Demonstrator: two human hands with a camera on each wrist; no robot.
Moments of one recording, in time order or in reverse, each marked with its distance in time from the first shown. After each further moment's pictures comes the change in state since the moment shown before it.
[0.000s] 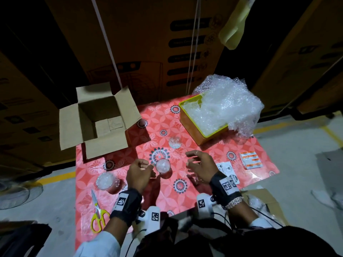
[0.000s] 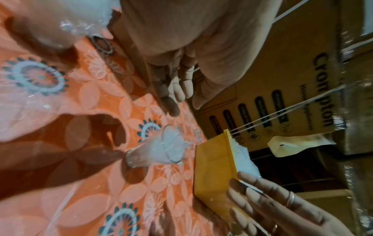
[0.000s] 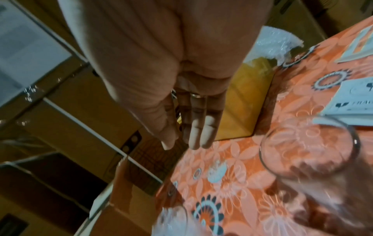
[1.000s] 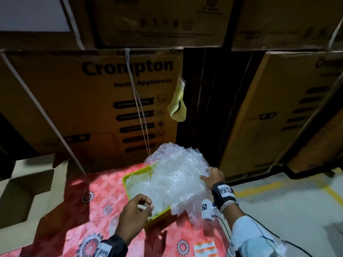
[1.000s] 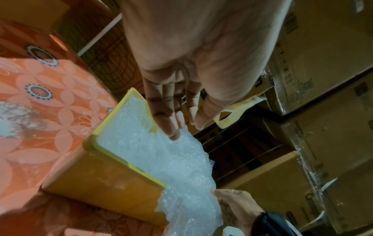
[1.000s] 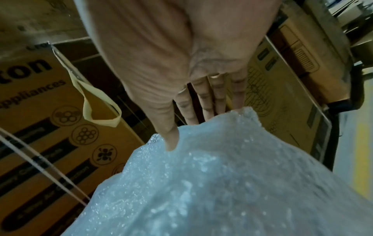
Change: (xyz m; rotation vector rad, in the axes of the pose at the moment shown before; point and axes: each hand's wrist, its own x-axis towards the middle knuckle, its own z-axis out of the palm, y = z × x) left_hand -0.001 0.191 0.253 0.192 -0.142 0.308; right_hand 0.247 0.028 -0.346 -0.500 0.374 0.108
